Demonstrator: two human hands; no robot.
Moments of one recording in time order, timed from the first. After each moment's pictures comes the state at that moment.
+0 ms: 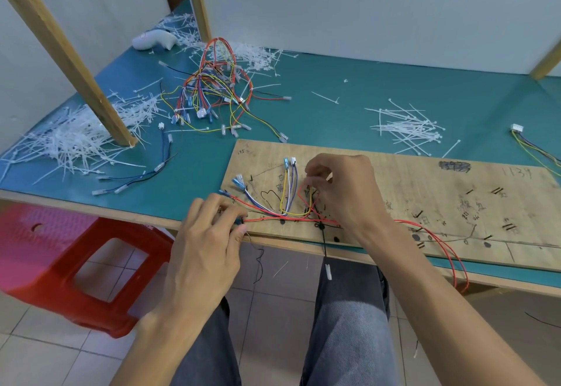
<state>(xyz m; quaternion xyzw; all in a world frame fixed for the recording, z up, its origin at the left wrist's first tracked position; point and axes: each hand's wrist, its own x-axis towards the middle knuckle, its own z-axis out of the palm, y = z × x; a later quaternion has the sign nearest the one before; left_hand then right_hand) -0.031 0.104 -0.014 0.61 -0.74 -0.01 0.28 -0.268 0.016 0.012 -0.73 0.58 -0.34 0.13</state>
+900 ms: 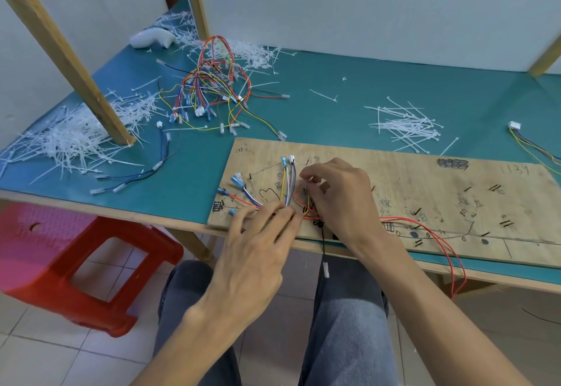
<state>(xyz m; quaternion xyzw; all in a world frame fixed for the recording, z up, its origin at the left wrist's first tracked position) -0.082 0.111 0.001 0.51 -0.86 -0.02 0.05 -0.265 0.029 -0.006 -0.75 0.54 -0.37 0.08</state>
